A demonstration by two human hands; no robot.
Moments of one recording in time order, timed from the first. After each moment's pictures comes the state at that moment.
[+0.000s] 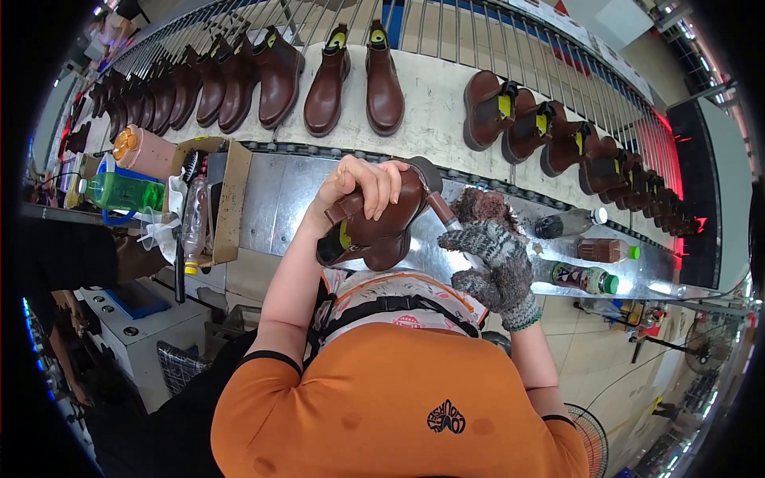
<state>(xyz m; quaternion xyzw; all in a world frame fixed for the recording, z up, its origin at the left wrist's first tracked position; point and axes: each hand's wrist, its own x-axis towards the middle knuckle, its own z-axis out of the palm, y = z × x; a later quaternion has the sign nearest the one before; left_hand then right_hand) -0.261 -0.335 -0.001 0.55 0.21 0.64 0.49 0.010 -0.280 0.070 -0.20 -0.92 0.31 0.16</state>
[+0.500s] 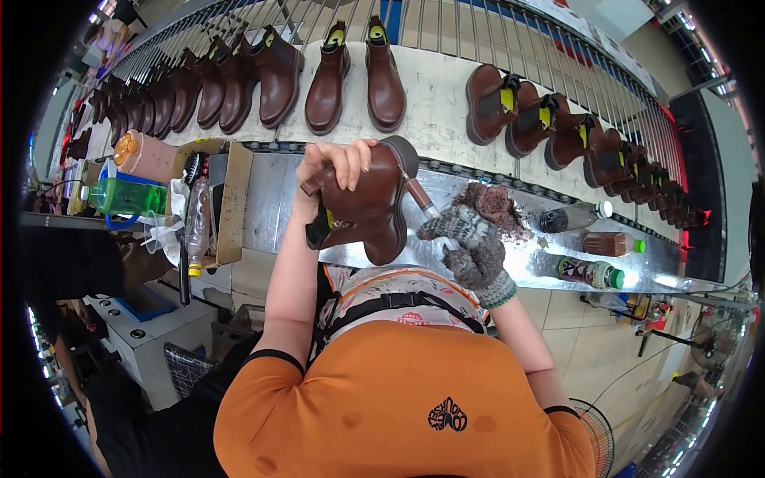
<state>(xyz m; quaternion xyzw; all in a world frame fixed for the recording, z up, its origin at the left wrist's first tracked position) -0.291 -0.337 -0.020 0.49 0.20 0.71 0.46 -0.020 -0.281 0.027 -0.16 -0.89 0.36 0.23</state>
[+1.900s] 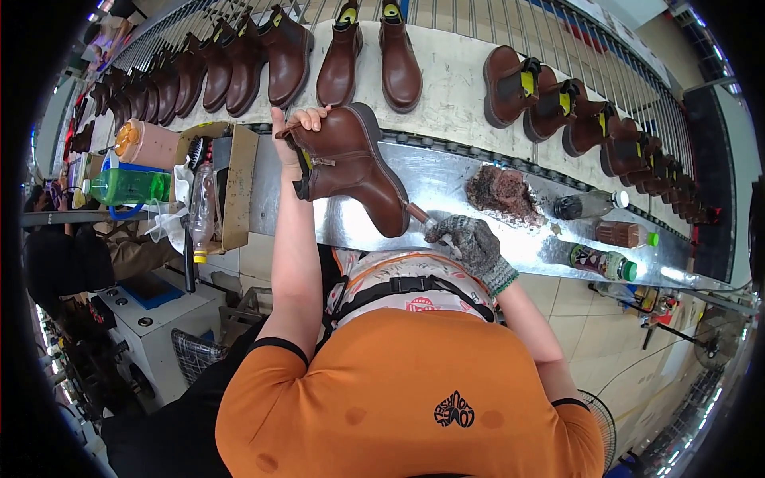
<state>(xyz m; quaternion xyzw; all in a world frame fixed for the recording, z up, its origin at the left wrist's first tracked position) -0.369 -0.352 -0.092 0.26 0.19 0.82 0.47 -0.011 -0.294 -0.059 -0.18 -0.85 0.48 0.13</state>
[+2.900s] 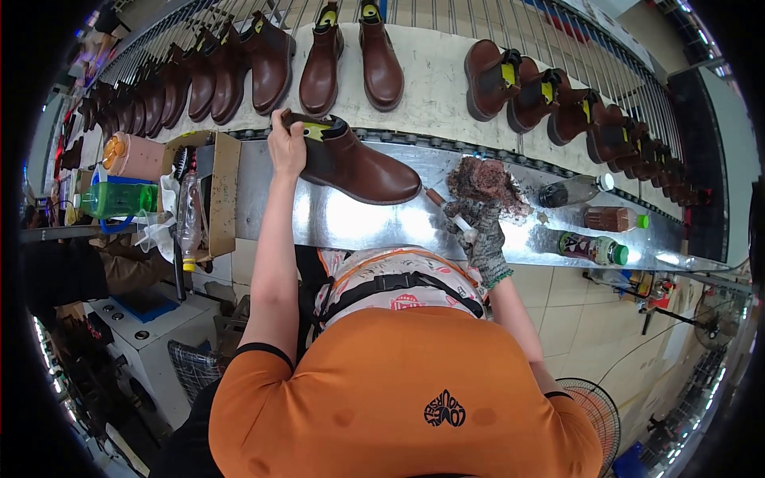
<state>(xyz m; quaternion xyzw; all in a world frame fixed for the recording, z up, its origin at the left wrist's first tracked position) -0.362 -0.361 -0.104 0.40 0.76 0.51 0.01 0.011 -0.296 -0.080 -0.43 -0.38 0.78 0.25</state>
